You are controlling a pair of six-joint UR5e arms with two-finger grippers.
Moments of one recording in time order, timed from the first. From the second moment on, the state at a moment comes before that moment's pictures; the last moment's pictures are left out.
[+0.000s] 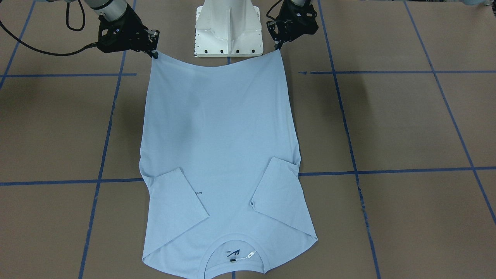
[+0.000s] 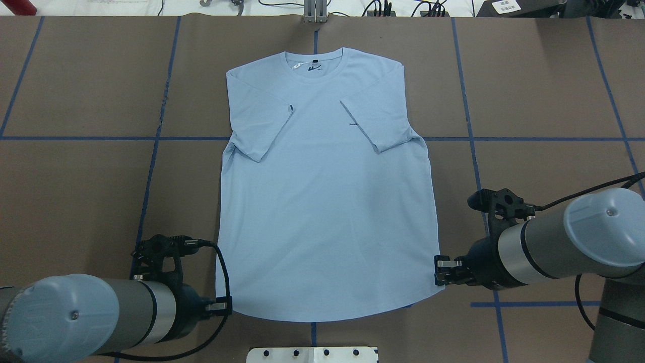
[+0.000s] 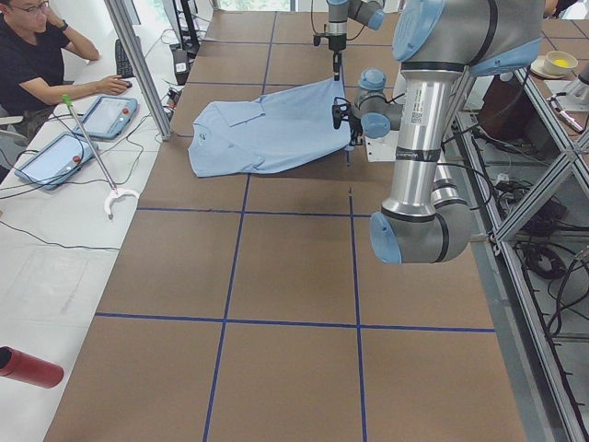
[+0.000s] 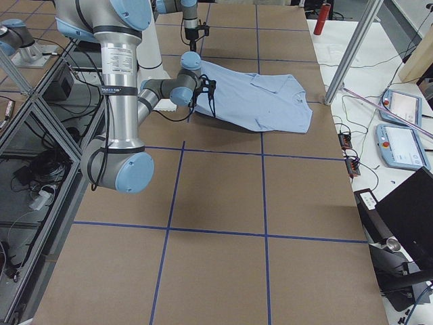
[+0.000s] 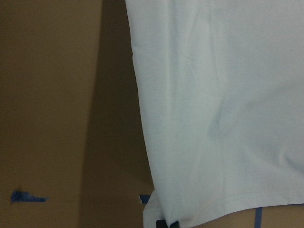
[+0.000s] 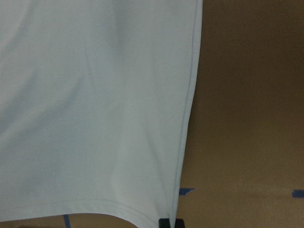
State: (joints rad) left arm -0.16 -1.77 -2.31 -1.64 -1.66 -1.56; right arm 0.41 -1.57 2.27 -1.25 2.02 1.48
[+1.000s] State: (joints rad) left arm -0.20 -1.79 -2.40 -1.47 -1.67 -1.41; right arm 0.48 -1.55 2.29 -1.23 2.07 1.48
